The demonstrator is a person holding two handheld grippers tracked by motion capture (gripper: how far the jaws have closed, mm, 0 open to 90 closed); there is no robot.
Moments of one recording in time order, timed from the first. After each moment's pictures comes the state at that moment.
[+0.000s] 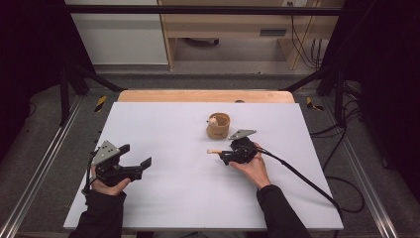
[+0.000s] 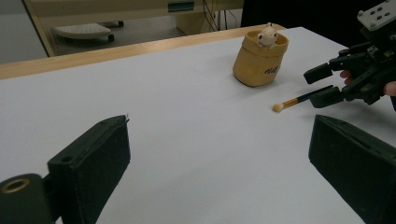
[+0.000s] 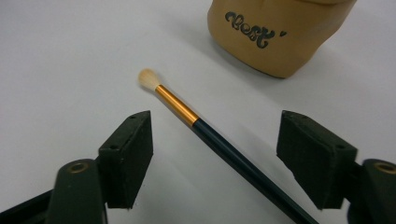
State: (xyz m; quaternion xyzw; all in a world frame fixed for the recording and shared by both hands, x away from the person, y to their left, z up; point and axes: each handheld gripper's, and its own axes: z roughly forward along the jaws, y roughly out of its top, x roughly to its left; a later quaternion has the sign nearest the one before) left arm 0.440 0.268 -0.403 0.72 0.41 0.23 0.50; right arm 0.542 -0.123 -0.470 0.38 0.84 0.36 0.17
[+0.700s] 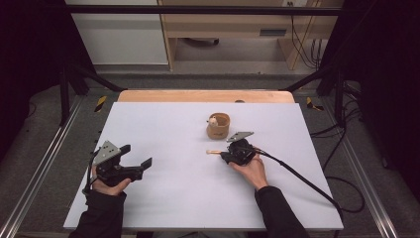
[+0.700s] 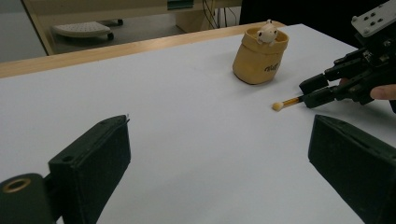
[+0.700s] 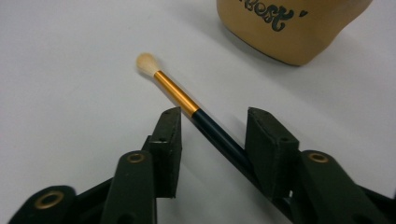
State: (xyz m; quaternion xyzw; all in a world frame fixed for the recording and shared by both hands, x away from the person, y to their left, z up) left arm 0.440 0.267 -0.403 0.73 0.41 0.23 0.50; right arm 0.543 -0.120 -0.478 0.37 0.85 0.35 0.16
